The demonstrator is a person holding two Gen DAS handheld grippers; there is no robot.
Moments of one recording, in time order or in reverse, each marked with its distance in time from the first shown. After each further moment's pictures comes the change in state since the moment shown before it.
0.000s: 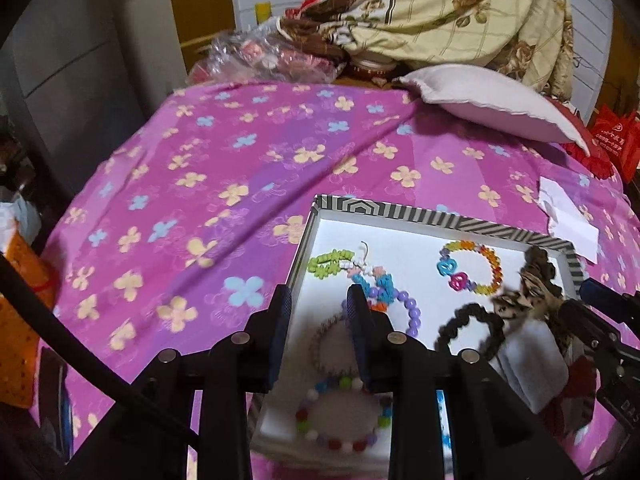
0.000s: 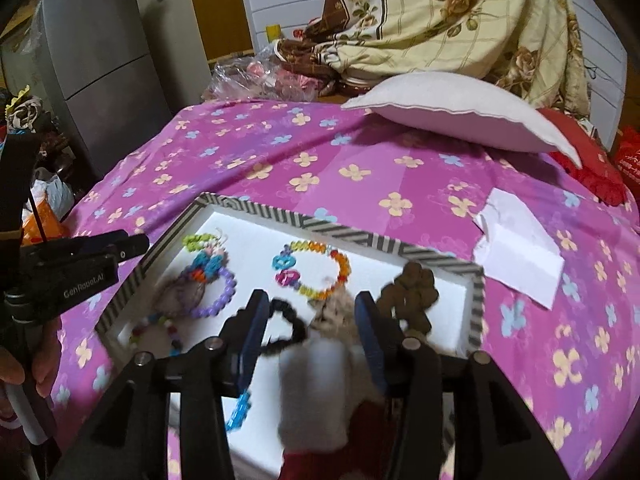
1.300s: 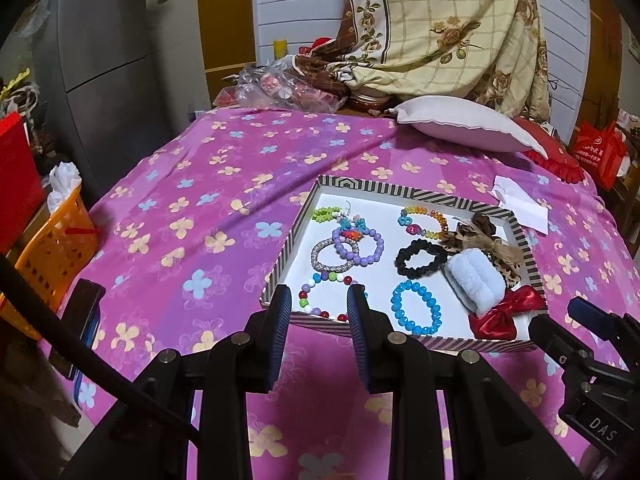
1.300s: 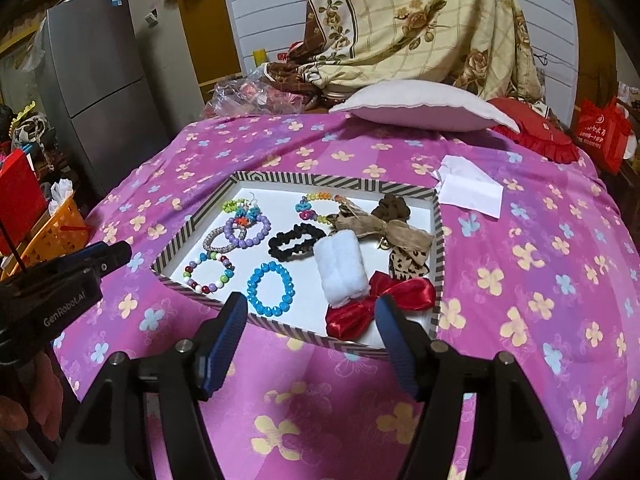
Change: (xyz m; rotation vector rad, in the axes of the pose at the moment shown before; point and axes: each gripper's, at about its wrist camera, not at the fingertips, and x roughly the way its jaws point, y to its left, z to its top) left arm -0.118 -0.005 -0.096 -0.041 -0.128 0.010; right arm -0.102 0.040 -0.085 0.080 -0.072 -0.060
